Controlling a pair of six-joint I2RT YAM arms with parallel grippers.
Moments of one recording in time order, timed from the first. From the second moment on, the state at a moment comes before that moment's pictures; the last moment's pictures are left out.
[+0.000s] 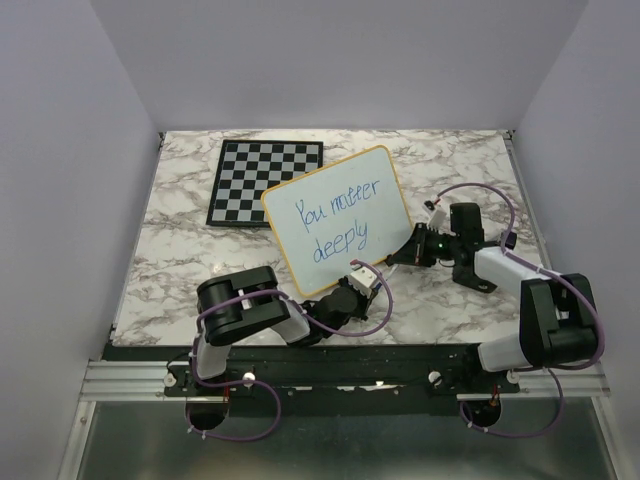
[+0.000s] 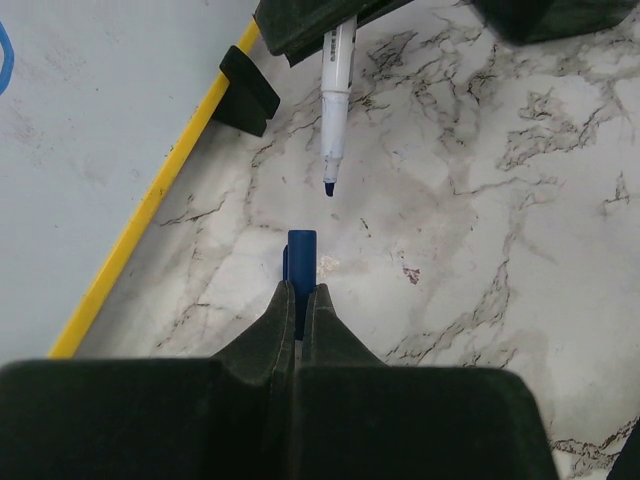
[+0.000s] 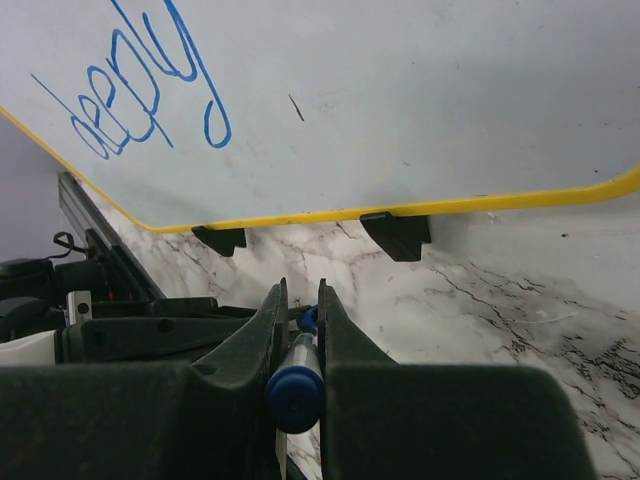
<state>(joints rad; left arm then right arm) -1.20 1.91 0.59 1.02 -0.37 -0.28 0.13 1.42 0.64 -0.05 -0.76 0.35</state>
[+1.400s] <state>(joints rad) -1.20 1.95 0.59 1.10 -0.33 -0.26 0.18 1.50 0.64 -0.01 -0.72 0.37</state>
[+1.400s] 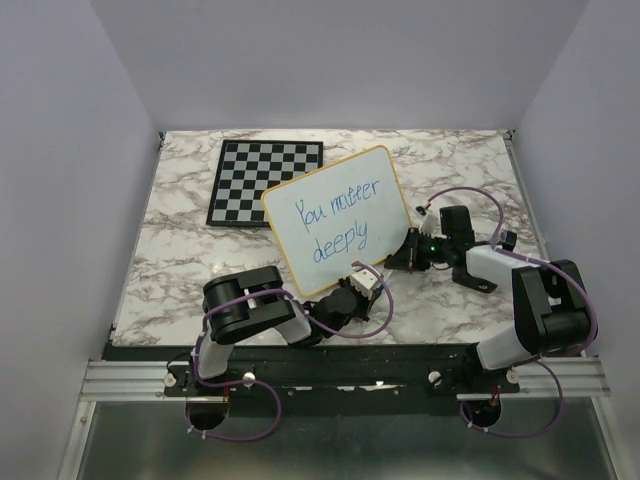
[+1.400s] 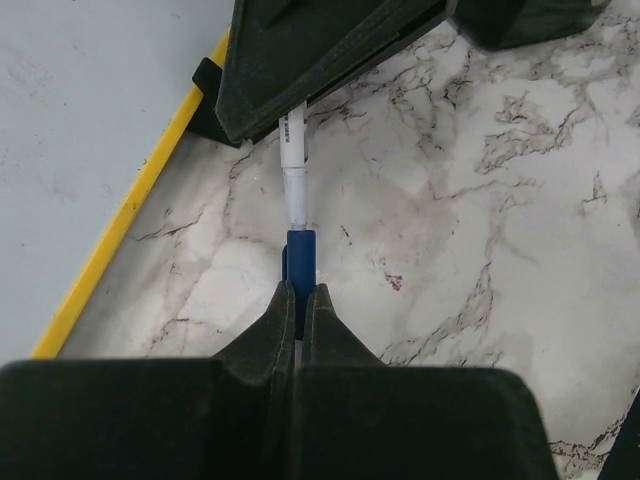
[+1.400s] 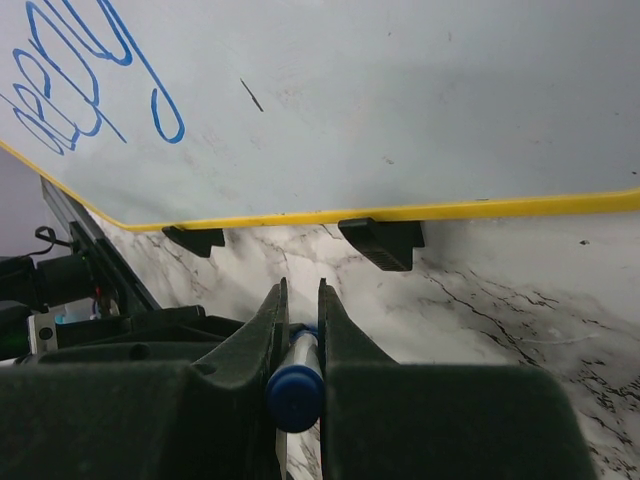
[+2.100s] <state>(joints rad) -1.20 2.01 0.60 1.21 -0.40 -0.31 0.24 1.54 0.60 0.10 -0.70 0.41</state>
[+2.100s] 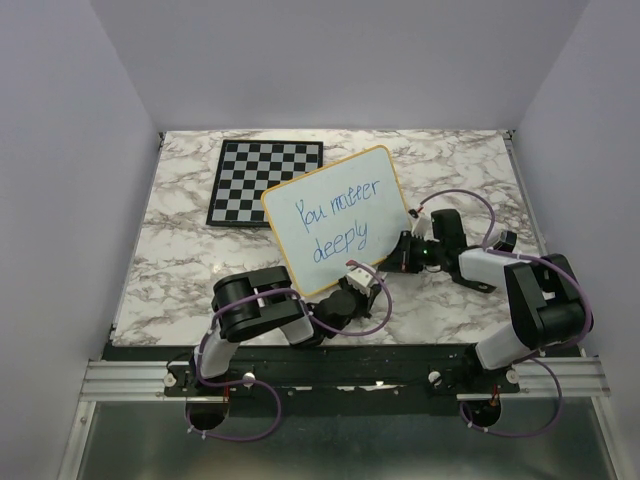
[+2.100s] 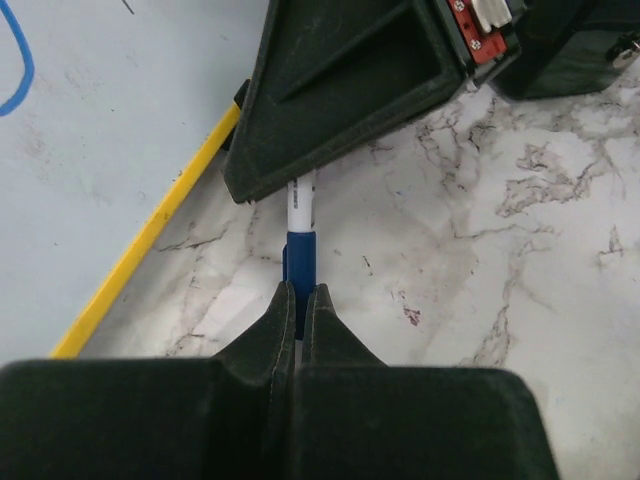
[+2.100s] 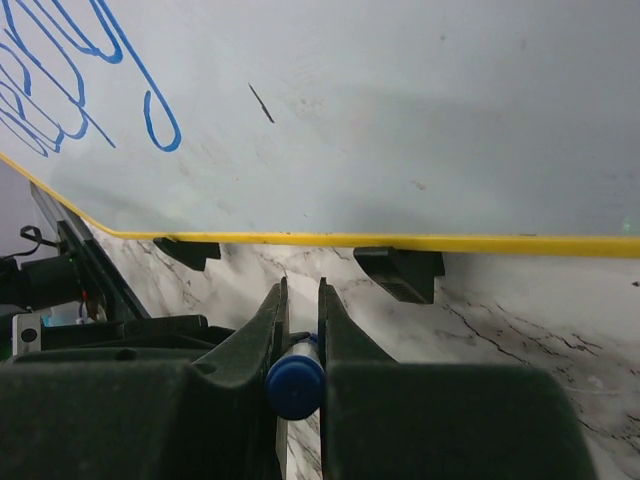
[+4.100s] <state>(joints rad) -1.23 1.36 0.65 0.50 -0.31 -0.28 0.15 0.93 0.99 -0.48 -0.52 -0.22</state>
